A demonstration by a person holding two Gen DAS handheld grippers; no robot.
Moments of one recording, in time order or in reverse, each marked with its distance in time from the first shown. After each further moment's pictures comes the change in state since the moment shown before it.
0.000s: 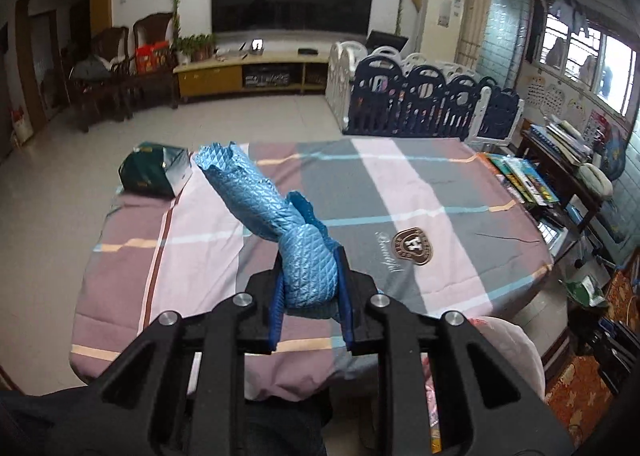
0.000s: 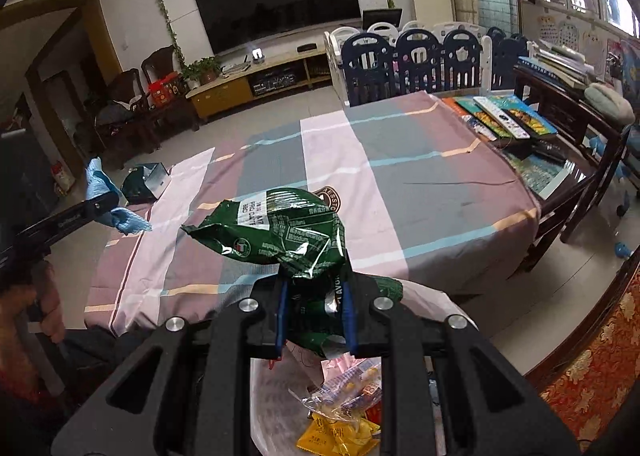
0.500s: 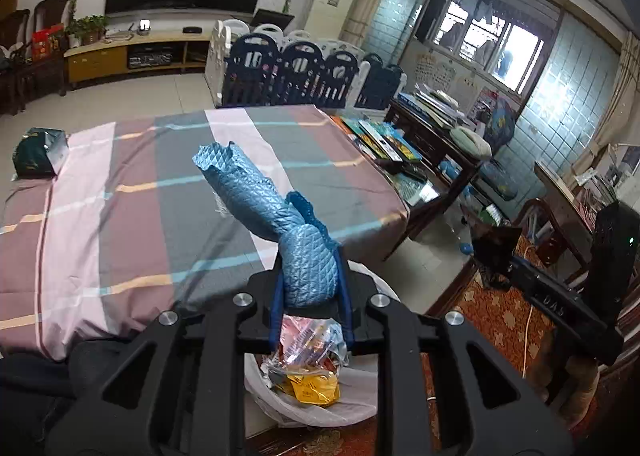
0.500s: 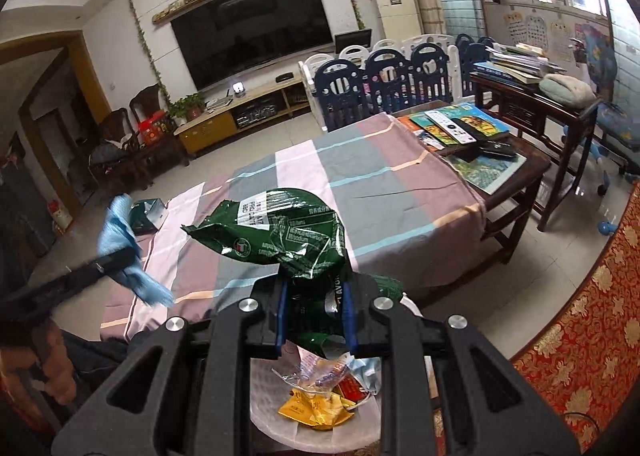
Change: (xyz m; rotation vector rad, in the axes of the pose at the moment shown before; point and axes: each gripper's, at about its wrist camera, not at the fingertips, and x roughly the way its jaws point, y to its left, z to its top) left arm -0.059 -0.093 -0.038 0.067 0.134 -0.449; right arm -0.089 -0.060 -0.013 0.112 -0.083 -0.026
